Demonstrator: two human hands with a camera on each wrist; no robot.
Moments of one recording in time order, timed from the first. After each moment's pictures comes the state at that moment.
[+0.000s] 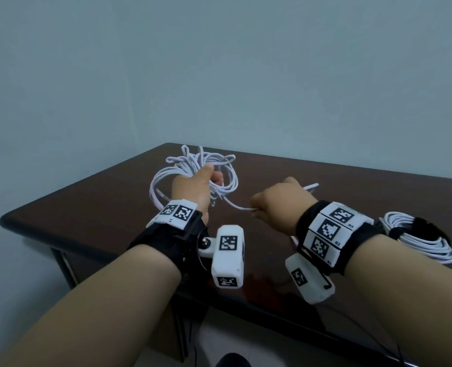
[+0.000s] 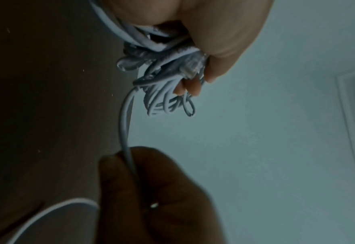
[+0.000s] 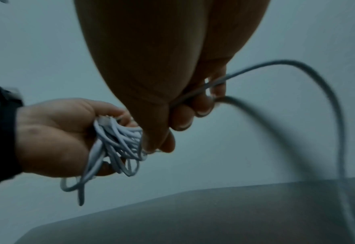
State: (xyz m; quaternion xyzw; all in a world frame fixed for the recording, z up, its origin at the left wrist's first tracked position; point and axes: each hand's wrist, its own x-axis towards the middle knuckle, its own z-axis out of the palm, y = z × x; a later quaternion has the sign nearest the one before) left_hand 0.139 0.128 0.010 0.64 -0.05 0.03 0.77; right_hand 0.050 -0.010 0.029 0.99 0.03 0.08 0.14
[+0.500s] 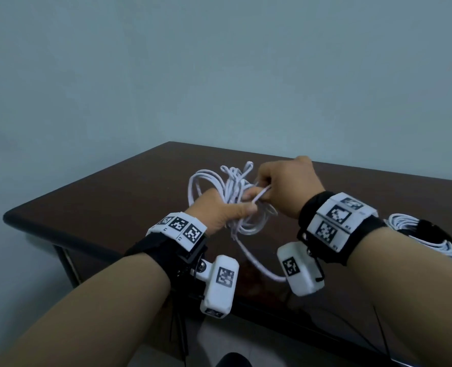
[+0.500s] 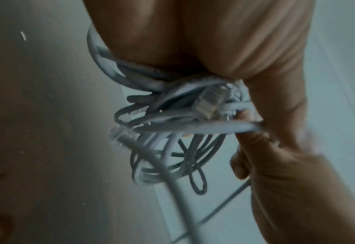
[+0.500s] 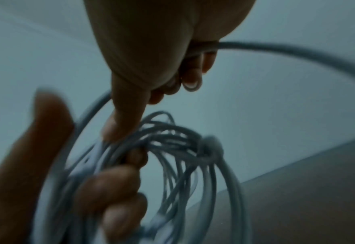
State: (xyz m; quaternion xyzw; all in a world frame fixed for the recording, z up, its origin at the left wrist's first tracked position) left_hand 0.130 0.143 -0.011 0.74 -0.33 -0.13 0.57; right_hand 0.050 -0.003 0.048 0.97 -0.01 0.24 -0.03
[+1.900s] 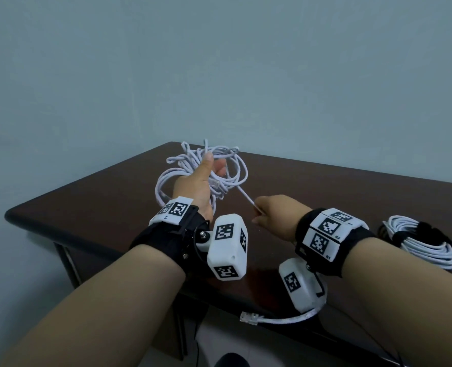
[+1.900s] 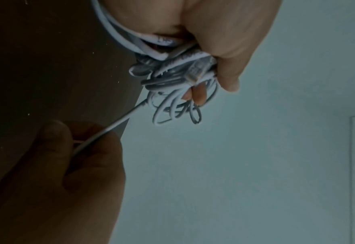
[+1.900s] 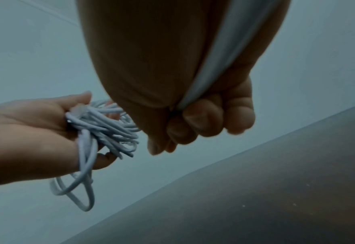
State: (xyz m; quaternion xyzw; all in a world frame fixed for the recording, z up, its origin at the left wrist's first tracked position) left_hand 0.136 0.131 0.014 0.52 -0.06 -0.06 0.85; right_hand 0.058 -0.008 0.013 0.99 -0.05 -0.01 -0.10
